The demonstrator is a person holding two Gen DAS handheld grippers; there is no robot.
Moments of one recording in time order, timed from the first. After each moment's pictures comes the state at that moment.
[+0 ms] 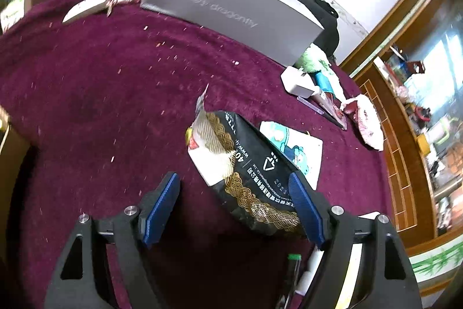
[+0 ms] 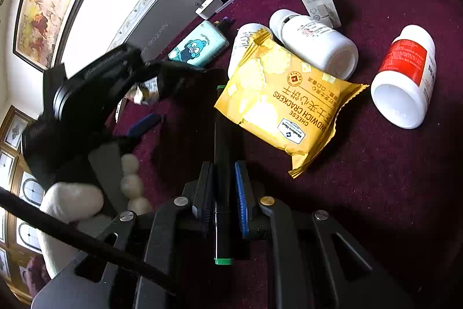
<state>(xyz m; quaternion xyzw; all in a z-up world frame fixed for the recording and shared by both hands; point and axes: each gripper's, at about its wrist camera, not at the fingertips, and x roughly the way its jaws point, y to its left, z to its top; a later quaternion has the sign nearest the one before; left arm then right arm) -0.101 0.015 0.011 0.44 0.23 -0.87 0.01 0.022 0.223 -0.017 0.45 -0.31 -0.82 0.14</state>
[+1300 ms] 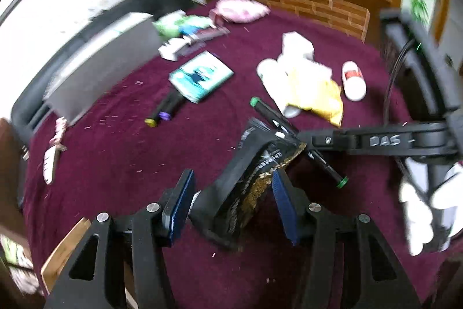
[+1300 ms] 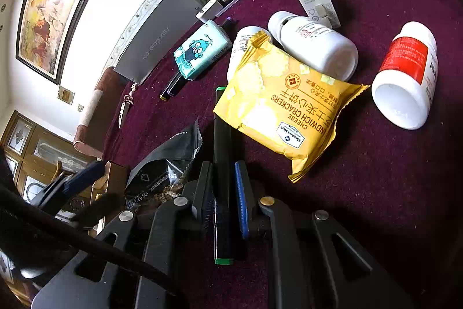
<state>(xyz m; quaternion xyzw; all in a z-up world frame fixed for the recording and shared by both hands) 0.009 0.038 0.051 0.42 -0.22 -0.84 -0.27 0.026 0.225 -0.021 0.44 -0.33 -0.82 0.14</state>
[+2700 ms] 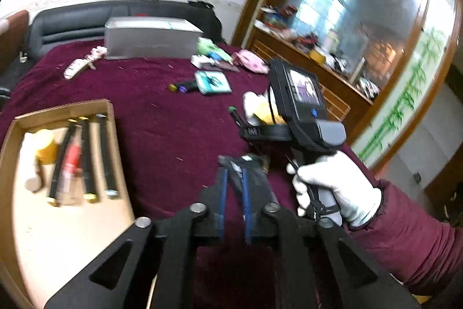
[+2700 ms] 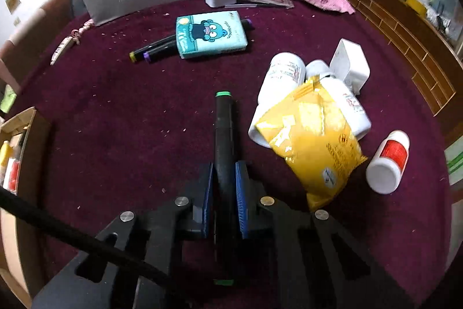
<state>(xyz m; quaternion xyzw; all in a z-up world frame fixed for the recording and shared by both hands) 0.143 -0.067 0.087 0.37 0.07 -0.89 -0.27 -0.002 0.145 0.002 0.49 -0.03 -0.87 0.02</state>
